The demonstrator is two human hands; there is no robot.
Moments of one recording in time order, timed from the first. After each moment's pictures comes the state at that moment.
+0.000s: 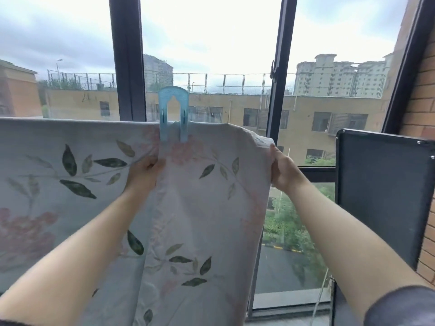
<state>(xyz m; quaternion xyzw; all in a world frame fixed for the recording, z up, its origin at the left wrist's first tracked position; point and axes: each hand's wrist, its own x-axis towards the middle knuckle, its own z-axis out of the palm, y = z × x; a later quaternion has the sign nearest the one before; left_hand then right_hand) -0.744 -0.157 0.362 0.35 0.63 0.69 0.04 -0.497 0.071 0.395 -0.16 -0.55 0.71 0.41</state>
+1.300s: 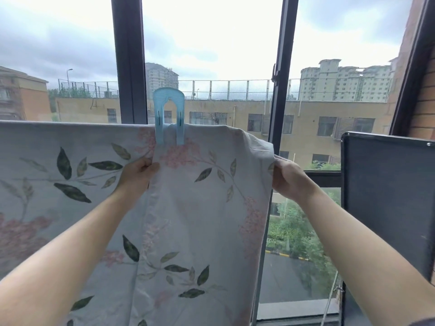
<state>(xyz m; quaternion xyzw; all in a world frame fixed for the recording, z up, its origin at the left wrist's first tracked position) -0.759 -0.152 0.366 0.36 0.65 0.67 0.02 -0.480 0.070 0.394 -0.09 -0.59 0.73 0.34</state>
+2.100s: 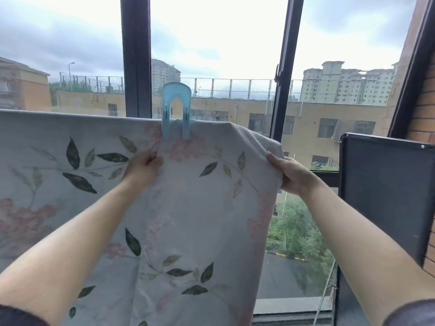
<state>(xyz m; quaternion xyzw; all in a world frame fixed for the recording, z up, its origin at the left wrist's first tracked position) -0.741 -0.163 0.372 0.35 0.71 0.62 -0.06 -0.461 0.057 0.403 -0.17 -0.64 0.69 0.30</state>
